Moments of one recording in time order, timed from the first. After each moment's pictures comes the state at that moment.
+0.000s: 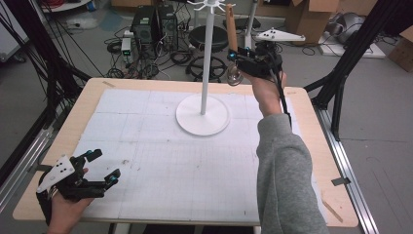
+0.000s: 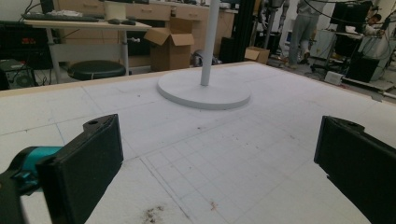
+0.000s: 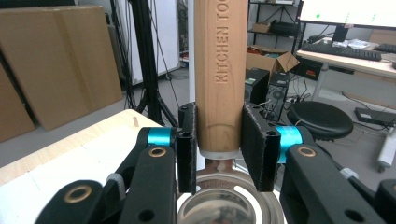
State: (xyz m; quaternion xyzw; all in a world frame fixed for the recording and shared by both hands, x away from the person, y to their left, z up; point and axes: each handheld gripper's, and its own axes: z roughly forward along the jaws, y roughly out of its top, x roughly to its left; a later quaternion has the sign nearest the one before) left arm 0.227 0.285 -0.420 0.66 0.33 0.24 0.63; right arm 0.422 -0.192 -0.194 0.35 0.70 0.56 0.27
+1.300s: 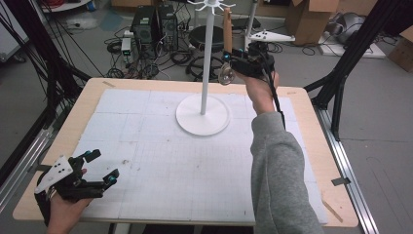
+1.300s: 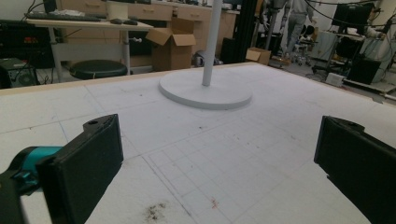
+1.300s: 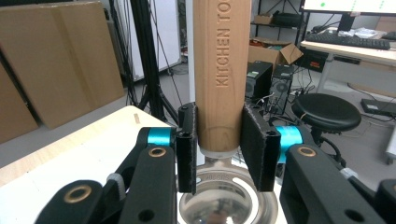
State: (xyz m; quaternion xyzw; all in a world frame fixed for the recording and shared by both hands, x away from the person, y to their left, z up) left arm 0.226 0.288 -0.420 0.66 0.34 0.24 0.63; right arm 0.436 -0.181 -0.205 0.36 0.71 0.56 0.25
